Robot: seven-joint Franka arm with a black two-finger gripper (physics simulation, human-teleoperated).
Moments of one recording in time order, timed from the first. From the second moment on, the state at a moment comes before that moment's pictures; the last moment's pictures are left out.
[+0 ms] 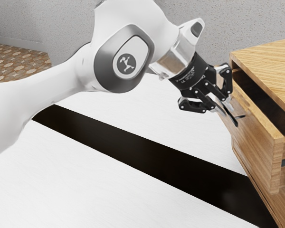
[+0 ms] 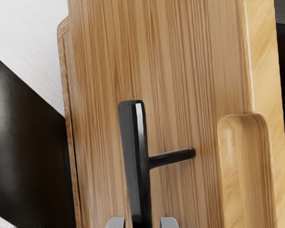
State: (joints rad) arm -0.25 0.13 -0.04 -1.46 -0.31 2.10 -0.92
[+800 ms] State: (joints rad) arm -0.77 -0.07 0.50 -1.67 -0.30 2.10 -0.93
